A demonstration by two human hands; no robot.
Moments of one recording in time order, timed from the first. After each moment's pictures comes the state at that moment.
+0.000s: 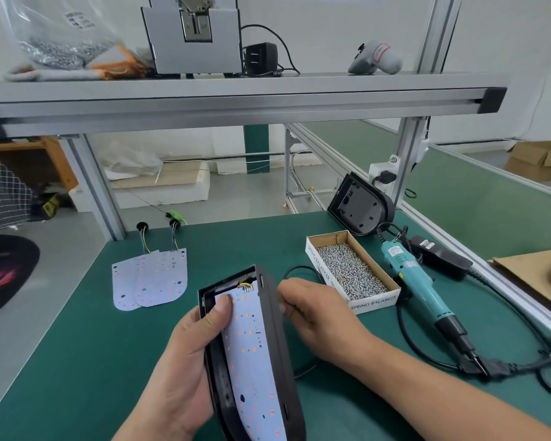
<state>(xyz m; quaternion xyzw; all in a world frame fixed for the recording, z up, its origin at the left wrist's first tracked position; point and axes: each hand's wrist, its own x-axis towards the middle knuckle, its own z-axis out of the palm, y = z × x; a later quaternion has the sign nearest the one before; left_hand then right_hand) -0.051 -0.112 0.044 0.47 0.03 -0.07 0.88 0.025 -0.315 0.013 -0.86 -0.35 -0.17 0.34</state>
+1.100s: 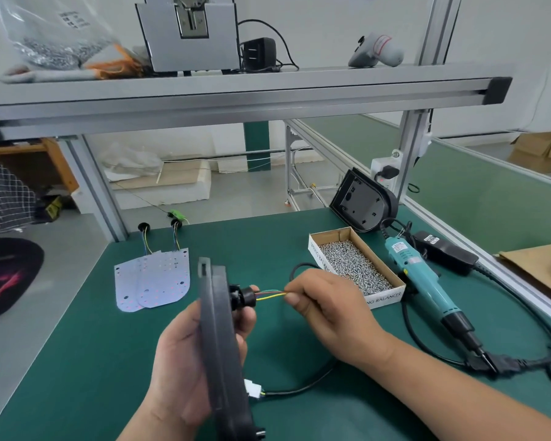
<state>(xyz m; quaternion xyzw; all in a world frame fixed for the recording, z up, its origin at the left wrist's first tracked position) -0.042 -0.102 0.032 0.33 0.10 -0.12 0.93 0.024 -0.323 0.014 -0.82 -0.35 -0.28 0.37</state>
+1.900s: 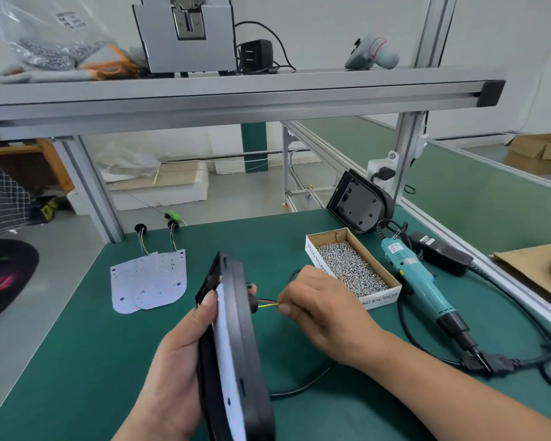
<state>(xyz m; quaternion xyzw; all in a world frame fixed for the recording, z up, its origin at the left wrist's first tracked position) -0.043 -0.102 0.033 0.40 0.05 -0.13 0.91 0.027 -0.327 0.016 -0.84 -0.39 -0.24 0.29</state>
